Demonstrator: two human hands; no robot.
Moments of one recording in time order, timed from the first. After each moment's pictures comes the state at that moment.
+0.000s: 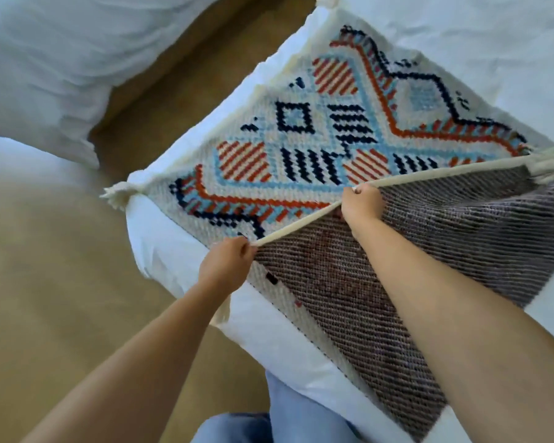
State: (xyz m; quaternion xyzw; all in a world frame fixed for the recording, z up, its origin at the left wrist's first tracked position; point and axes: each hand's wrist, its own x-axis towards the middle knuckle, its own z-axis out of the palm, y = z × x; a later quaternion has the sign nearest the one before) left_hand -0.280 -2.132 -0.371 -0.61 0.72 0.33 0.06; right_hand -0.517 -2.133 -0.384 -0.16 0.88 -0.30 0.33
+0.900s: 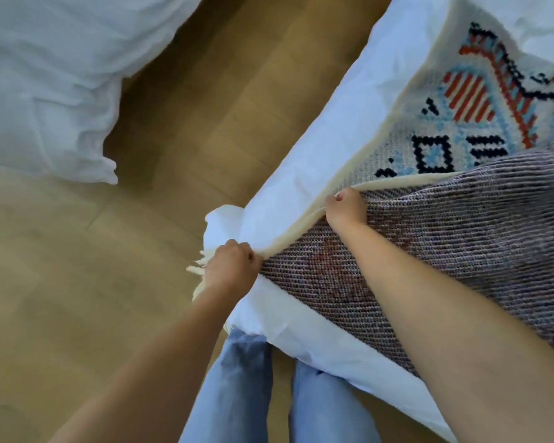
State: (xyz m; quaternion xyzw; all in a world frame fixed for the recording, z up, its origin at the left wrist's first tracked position) left_hand -0.087 -2.394 -0.446 -0.56 0.75 0.33 0.15; right_hand -0.298 -2.383 -0.435 -0.18 0.91 -0.17 0.33
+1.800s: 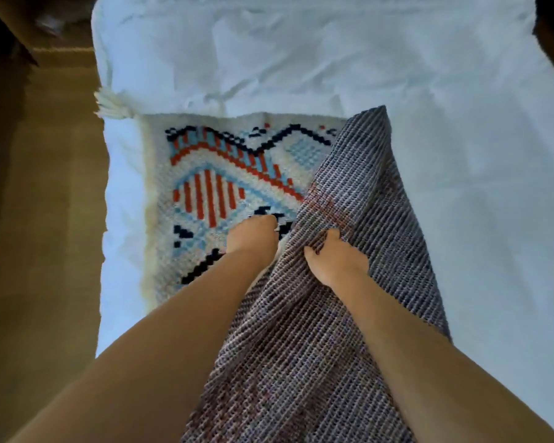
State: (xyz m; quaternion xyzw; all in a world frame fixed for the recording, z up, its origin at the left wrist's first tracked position) left_hand -0.571 -2.385 -0.385 -0.13 0.95 0.18 0.20; right_hand -0.596 -2.242 -0.398 0.00 0.95 0.02 0.31
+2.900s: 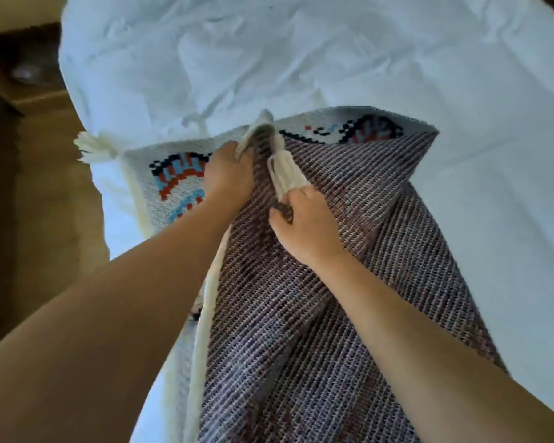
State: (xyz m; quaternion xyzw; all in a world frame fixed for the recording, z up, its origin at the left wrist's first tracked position) left_hand -0.666 -2.437 -0.347 -0.24 0.86 0.44 -0.04; right_hand -0.624 -2.301 -0.361 -0.13 0.94 -0.29 0.08
